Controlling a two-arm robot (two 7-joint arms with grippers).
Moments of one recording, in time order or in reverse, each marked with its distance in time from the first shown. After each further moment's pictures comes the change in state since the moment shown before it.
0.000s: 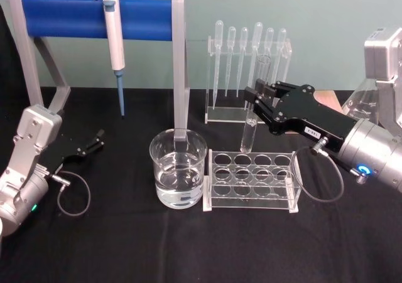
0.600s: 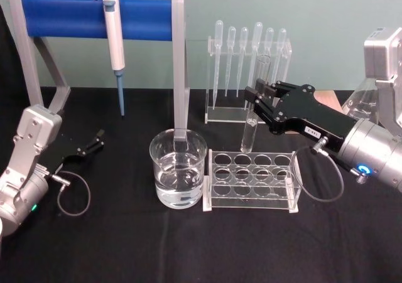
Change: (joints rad) left arm 0.000 0.000 0.000 0.000 0.000 0.000 0.000; right arm 0.002 0.001 -0.001 0.001 0.000 0.002 -0.003
